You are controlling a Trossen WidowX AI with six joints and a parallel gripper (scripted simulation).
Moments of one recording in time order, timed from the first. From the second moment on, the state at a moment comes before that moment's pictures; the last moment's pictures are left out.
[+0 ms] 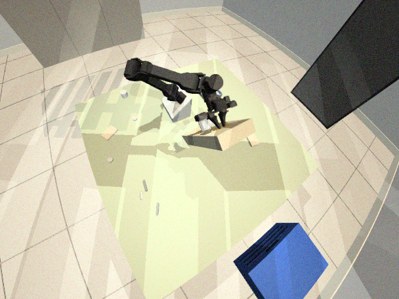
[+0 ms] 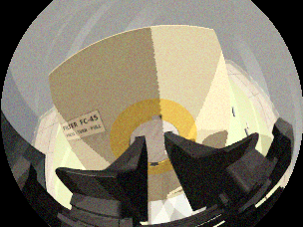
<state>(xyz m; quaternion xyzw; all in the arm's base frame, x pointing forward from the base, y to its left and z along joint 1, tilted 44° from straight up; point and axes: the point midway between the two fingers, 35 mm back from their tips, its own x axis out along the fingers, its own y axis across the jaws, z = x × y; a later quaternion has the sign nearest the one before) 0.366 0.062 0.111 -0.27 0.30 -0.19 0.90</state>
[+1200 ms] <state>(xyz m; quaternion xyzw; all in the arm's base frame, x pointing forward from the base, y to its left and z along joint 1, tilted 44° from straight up) 0.366 0.061 0.110 0.14 0.19 -0.30 0.93</state>
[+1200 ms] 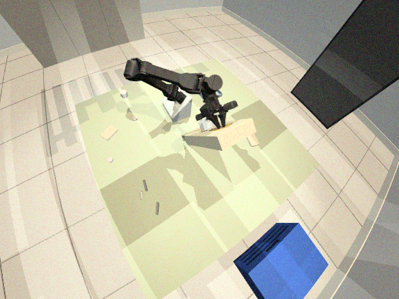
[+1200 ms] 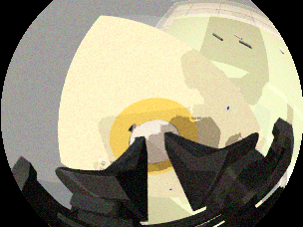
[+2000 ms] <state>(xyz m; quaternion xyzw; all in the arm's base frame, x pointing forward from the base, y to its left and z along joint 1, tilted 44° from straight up) 0.365 0.060 0.109 0.49 0.05 -0.35 0.80</state>
